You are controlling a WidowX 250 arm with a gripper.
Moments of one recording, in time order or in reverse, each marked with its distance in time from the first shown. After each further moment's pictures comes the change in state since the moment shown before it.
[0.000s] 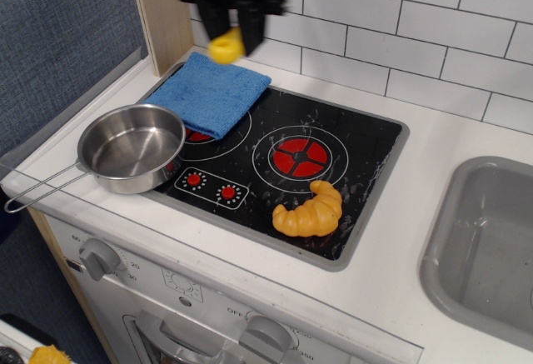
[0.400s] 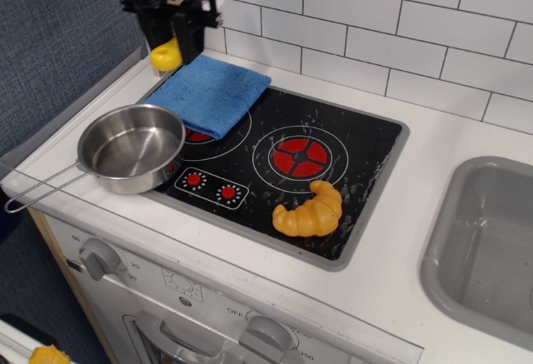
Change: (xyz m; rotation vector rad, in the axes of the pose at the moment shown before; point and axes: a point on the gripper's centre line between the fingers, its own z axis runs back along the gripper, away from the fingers) arm -0.007 0.053 -0.022 0.045 0.029 0.035
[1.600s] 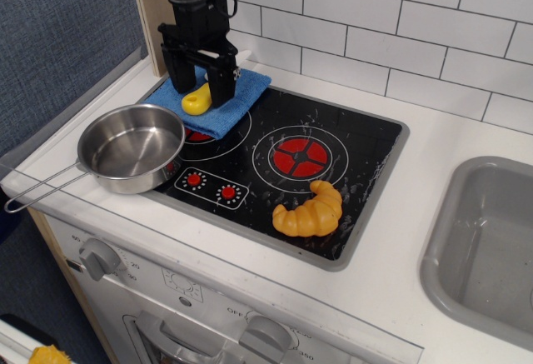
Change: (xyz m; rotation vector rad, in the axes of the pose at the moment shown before) arm 0.025 -0.007 -0.065 -0.022 0.056 -0.189
